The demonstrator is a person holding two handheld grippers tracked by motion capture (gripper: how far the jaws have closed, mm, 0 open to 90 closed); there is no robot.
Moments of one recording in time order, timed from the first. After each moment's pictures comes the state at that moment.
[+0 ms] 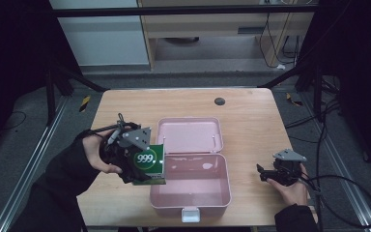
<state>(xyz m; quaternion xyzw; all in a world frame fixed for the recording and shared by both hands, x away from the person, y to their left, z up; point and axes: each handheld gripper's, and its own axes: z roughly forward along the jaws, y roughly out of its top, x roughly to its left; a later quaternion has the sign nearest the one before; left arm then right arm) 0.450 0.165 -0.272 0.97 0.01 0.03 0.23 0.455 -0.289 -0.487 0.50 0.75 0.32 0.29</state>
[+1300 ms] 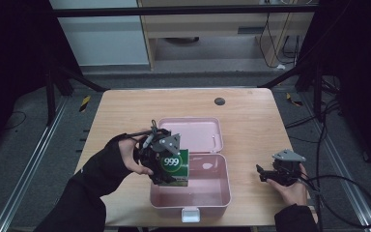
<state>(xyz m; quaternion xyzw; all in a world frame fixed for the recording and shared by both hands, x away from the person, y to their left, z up) 0.465 0.109 -0.315 0.98 -0.02 0.02 0.22 0.455 -0.288 -0.489 0.49 0.76 0.32 0.29</state>
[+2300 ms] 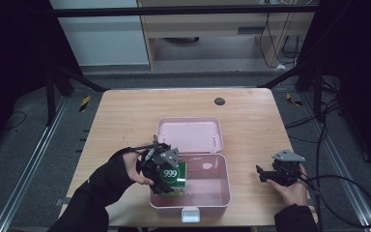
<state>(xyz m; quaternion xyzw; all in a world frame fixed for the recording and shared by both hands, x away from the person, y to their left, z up) 0.468 0.116 -0.376 0.98 -0.01 -0.01 0.21 0.455 -0.288 -0.490 0.49 0.76 0.32 0.29</state>
